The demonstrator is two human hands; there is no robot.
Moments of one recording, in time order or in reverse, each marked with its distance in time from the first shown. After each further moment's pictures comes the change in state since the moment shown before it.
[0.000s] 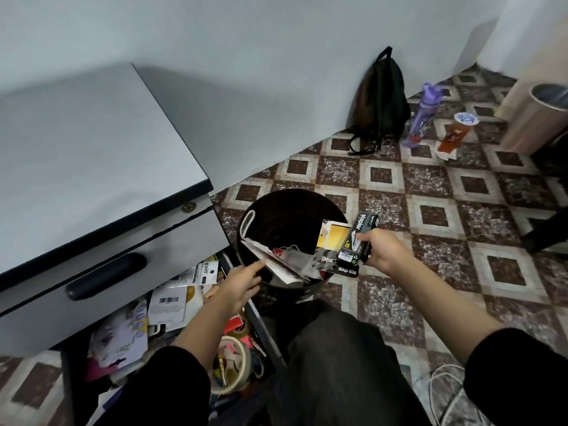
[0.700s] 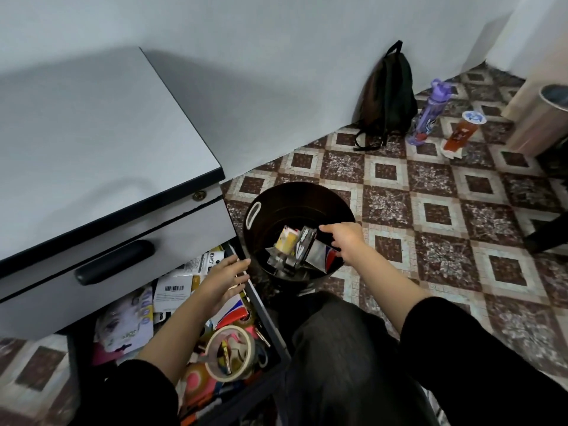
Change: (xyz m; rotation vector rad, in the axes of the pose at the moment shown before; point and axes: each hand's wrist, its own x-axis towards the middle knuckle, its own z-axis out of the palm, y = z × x) left_hand -0.002 -0.004 -0.048 0.107 0.000 0.039; right_hand 0.015 0.018 0.066 -0.212 0.075 0.003
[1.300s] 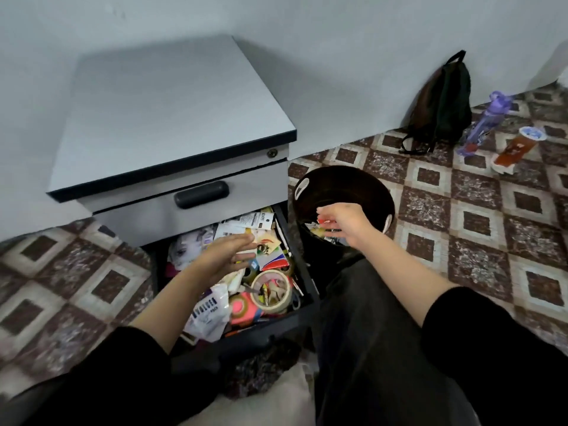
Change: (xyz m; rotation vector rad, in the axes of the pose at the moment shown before) left_hand -0.113 -0.023 -0.073 0.005 0.009 0.066; right_hand -0.118 0.021 0.047 -0.149 -0.327 -0.162
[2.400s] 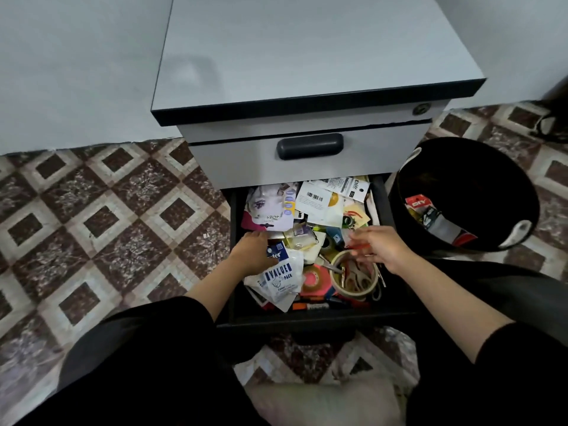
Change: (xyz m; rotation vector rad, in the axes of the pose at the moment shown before) left_hand 0.033 -0.101 -0.123 1.137 0.189 -0.016; right_hand 0.031 0.081 0.122 -0.307 -0.202 0.192
